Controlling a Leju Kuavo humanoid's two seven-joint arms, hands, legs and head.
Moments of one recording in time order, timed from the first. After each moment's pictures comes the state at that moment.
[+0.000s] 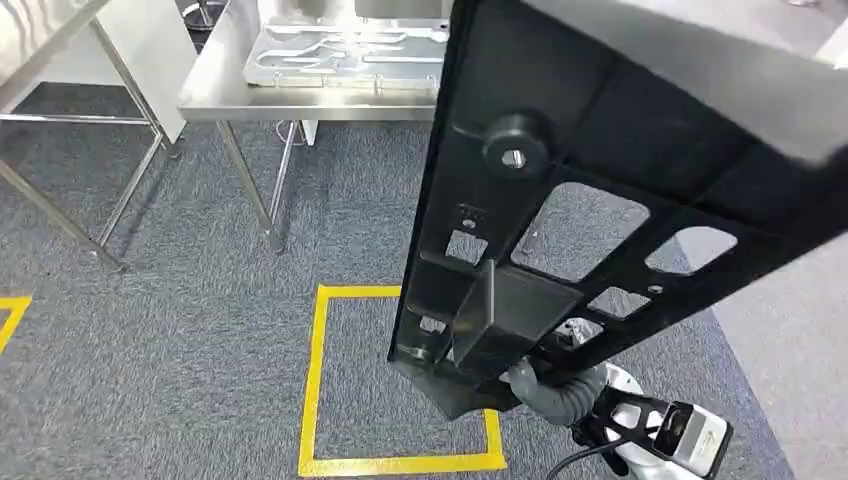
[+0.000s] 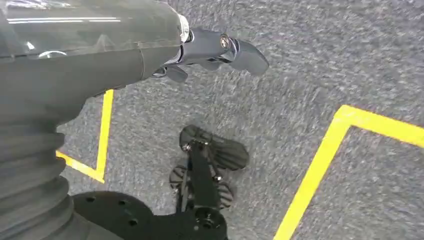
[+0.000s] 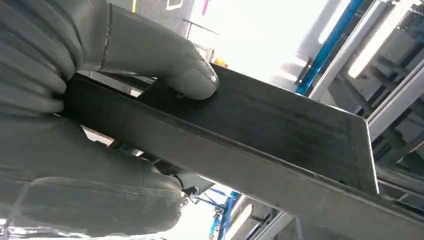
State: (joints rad) left arm -0.11 -0.05 1.30 -0.22 -0.98 -0.02 -0.23; right arm -0.11 -0.29 0.41 -1.90 -0.07 0.28 -0.65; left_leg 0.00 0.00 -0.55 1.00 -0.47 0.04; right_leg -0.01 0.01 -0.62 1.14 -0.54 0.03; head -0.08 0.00
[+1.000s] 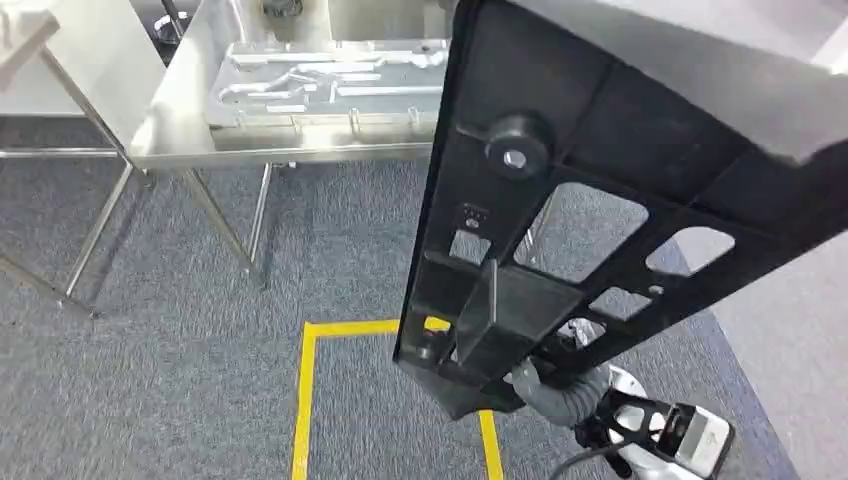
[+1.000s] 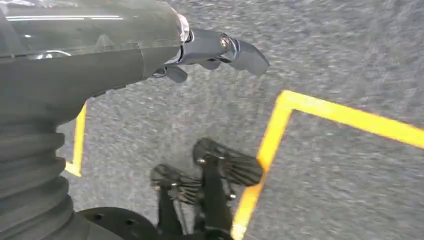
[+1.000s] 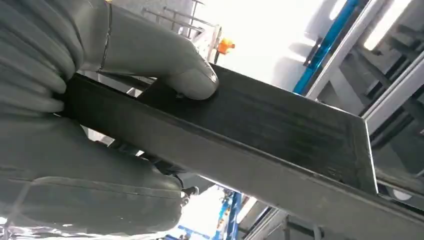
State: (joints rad) left arm -0.10 -0.04 1.30 -0.22 -0.97 -0.02 -0.24; right arm -0.10 -0.29 0.40 -1.90 -0.07 0.29 -0.65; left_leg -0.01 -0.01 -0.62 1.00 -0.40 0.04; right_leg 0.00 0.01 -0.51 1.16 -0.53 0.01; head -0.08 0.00
